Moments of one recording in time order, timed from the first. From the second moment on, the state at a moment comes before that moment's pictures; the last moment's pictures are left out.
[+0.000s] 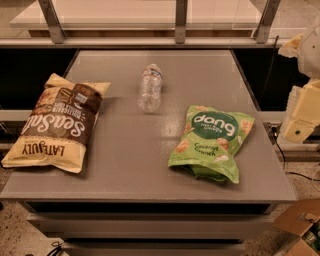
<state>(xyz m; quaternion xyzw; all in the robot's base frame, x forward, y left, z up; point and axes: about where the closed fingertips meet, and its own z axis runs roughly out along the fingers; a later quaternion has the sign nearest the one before) 0.438 -0.214 0.984 -0.60 0.78 -0.04 0.17</state>
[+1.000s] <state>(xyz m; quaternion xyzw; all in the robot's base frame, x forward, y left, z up) 0.474 -0.187 0.982 -0.57 0.80 -0.03 0.19</state>
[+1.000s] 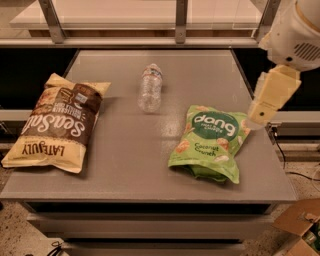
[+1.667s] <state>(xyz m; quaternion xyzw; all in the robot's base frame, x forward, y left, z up) 0.536 -0.126 0.949 -0.51 0.84 0.04 0.19</state>
